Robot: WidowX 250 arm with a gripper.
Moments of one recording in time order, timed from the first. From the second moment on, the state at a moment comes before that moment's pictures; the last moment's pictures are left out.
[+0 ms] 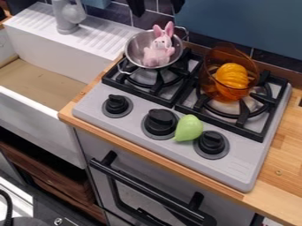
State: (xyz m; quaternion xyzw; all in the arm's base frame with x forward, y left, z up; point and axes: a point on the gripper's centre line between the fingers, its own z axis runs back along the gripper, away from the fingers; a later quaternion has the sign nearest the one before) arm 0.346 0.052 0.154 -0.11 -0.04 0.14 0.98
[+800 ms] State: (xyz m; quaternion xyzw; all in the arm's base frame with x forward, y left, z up) arm 0.376 0.062 0.116 -0.09 -0.09 0.16 0.98
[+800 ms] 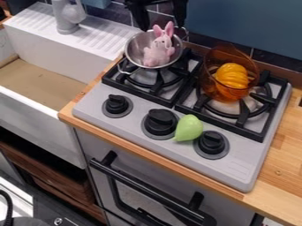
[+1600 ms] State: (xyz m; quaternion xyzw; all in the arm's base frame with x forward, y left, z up) arm 0.382 0.064 0.070 -0.06 -0.10 0.17 0.98
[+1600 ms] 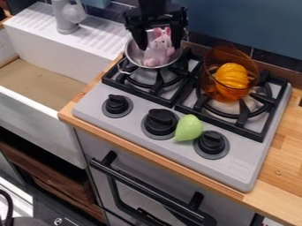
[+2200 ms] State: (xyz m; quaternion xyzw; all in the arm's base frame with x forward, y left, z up) arm 0.382 0.068 0.053 -0.04 -0.10 0.19 0.98
